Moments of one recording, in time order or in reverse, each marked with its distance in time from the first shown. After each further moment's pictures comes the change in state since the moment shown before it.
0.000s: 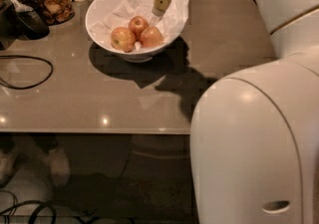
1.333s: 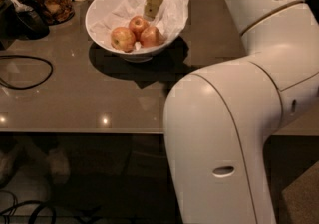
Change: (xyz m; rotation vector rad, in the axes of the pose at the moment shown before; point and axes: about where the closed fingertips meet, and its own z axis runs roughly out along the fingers) arm -0.017 -0.007 0.044 -0.050 0.010 -0.029
